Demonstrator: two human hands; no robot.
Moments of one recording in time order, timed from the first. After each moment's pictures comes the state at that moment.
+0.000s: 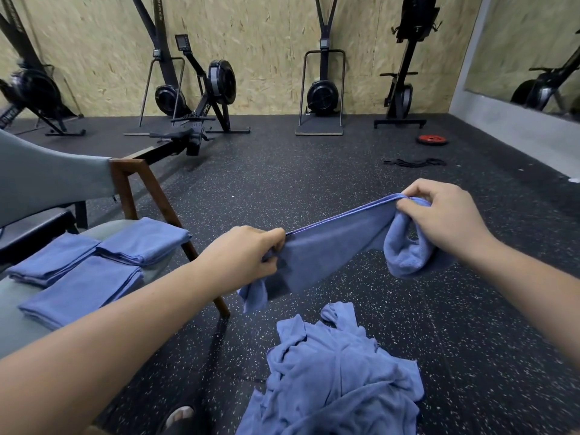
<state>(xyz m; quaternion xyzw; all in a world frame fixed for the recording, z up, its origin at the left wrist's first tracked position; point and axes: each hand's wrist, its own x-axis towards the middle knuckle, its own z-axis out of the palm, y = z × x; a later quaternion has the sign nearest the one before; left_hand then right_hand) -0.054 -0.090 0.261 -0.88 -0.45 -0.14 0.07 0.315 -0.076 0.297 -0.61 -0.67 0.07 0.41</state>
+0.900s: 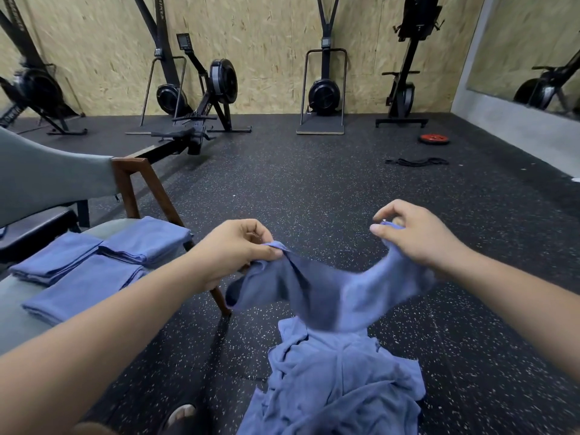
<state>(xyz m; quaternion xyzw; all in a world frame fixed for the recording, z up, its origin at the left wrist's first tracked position) -0.054 -0.106 0.280 -0.62 -0.56 -0.34 -0.44 0.291 -0.072 0.266 -0.61 -0.69 0.17 0.34</state>
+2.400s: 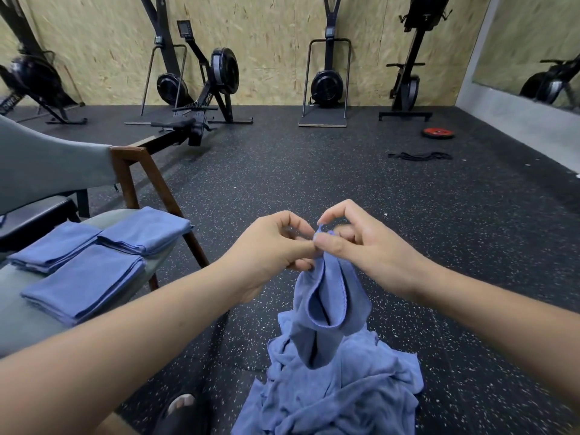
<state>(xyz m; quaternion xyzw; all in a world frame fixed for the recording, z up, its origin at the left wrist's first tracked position) 0.006 -0.140 0.287 -0.56 -0.48 -0.41 -0.53 0.212 -0.142 0.287 -0.39 -0.75 0.40 0.35</state>
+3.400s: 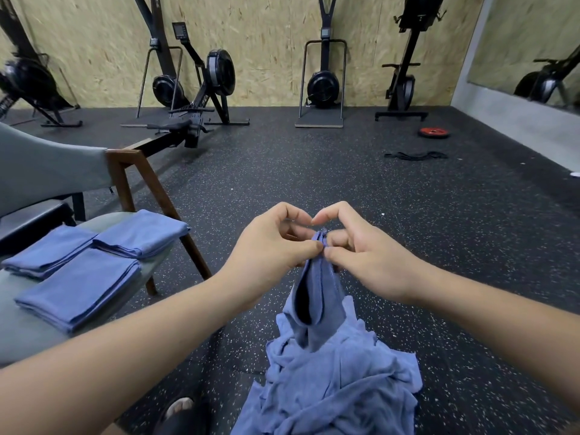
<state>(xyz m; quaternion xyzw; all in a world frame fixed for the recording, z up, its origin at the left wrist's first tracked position) 0.012 -0.147 0.288 -0.61 -0.50 -0.44 -0.43 0.214 -0.140 0.284 -0.40 -0.78 0.36 0.31</state>
